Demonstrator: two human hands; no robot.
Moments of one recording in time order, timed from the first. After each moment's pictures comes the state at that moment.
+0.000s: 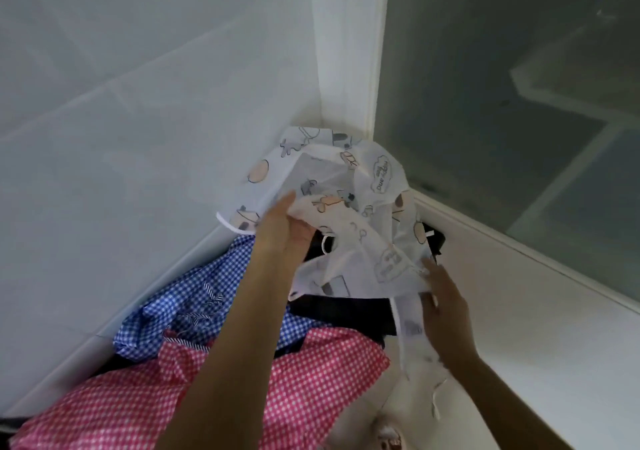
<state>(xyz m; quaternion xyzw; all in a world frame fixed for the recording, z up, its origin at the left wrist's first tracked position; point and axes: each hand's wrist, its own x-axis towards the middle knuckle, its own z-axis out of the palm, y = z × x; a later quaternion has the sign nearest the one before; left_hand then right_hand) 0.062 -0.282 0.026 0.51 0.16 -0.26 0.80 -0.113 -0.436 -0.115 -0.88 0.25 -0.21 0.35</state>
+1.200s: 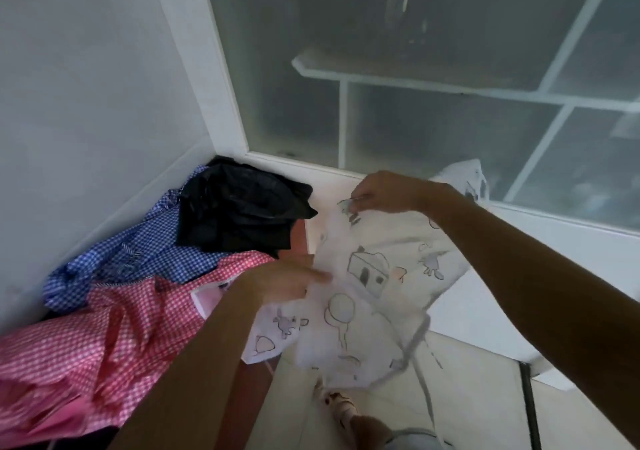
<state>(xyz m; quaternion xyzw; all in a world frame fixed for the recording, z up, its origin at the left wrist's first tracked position) -0.238 -0.254 0.006 0.58 -0.22 -0.66 0.43 -0.329 -0.457 0.076 -0.98 0.11 0.09 0.16</state>
